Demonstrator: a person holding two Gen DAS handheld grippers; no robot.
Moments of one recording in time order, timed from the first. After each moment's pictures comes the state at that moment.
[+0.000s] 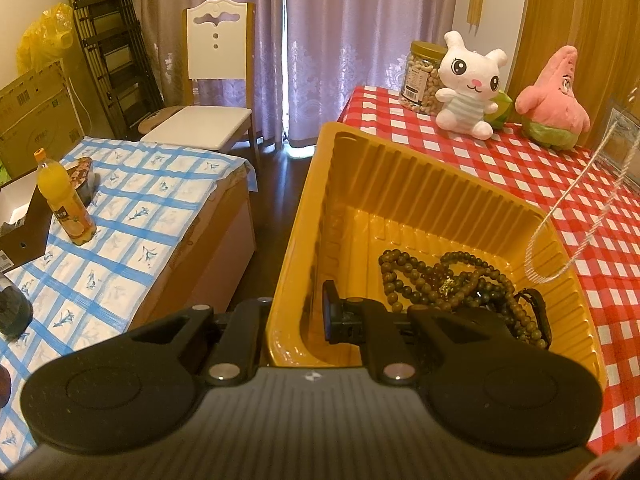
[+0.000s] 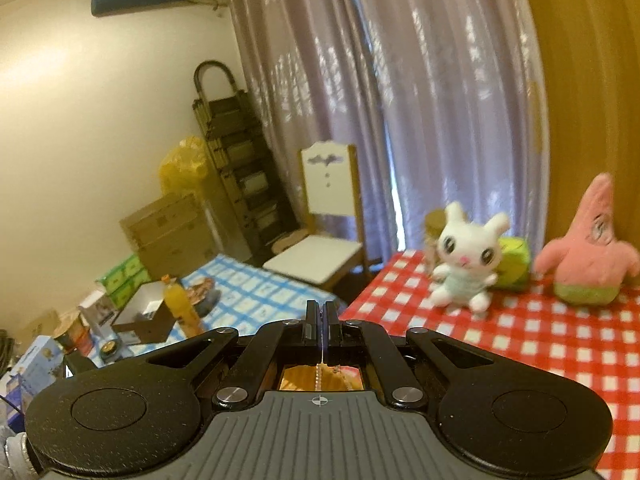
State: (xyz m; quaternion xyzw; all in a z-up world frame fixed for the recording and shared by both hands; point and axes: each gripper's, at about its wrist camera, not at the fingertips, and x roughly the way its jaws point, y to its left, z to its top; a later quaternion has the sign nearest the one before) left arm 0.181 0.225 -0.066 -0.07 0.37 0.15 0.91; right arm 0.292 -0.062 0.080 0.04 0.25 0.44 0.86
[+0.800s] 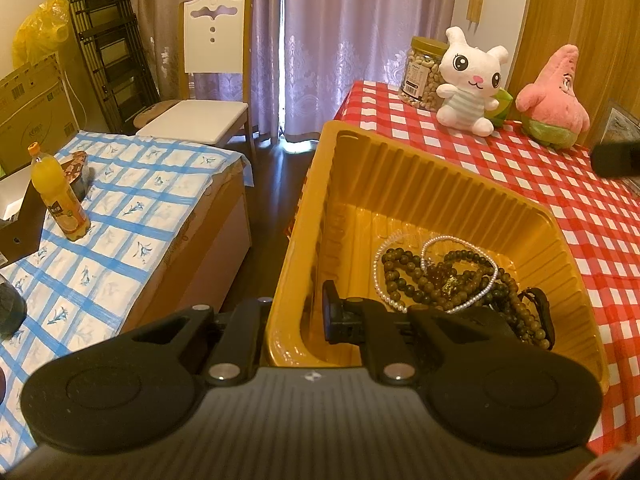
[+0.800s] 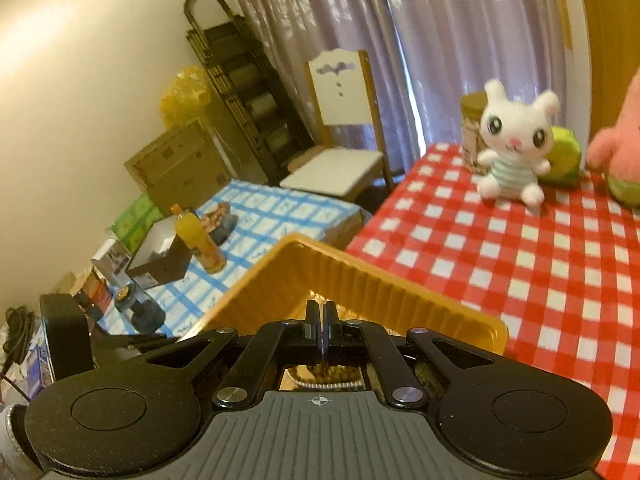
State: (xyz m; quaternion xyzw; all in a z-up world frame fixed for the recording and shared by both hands) left arm 0.186 0.231 -0.071 -0.08 0.37 0.14 0.91; right arm 0.296 -0.010 0.002 0.03 0.37 0.44 0.82
